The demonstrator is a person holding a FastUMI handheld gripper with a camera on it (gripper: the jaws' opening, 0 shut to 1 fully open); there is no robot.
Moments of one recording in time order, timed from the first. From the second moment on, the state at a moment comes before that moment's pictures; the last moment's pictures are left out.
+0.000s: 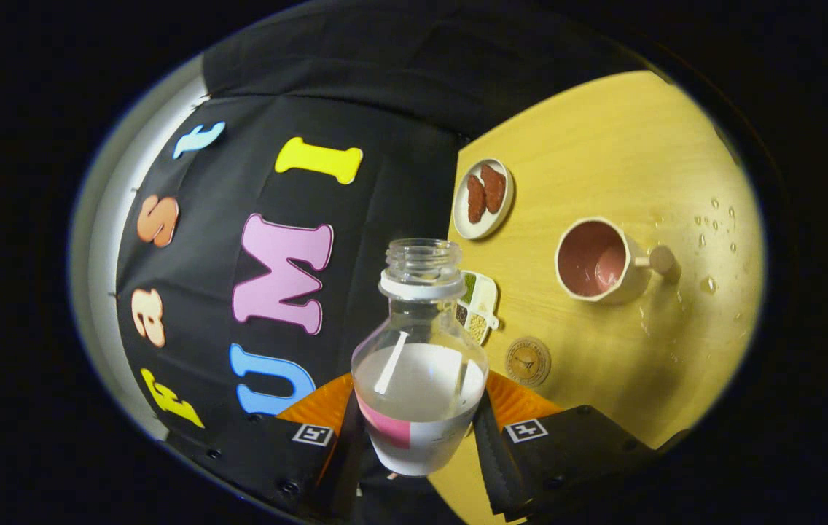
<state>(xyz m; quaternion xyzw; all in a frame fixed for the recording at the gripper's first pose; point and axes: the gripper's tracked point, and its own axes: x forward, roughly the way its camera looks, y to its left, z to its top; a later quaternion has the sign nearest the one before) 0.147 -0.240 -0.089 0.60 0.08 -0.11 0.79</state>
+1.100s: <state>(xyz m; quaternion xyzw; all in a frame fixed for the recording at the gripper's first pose) 0.190 -0.167 -0.112 -0.02 0.05 -0.09 0.99</state>
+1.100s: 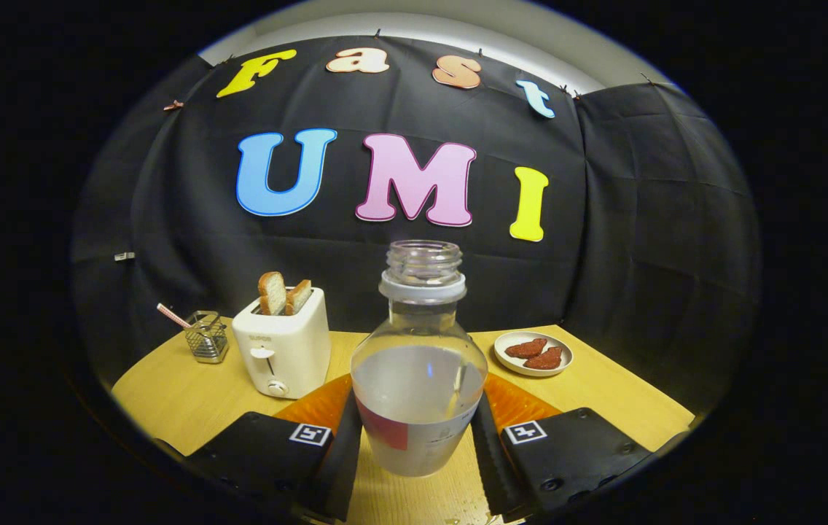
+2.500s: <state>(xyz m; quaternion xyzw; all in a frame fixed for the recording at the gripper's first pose) 0.292 -0.189 -0.216 -0.01 0.10 -0.12 0.99</state>
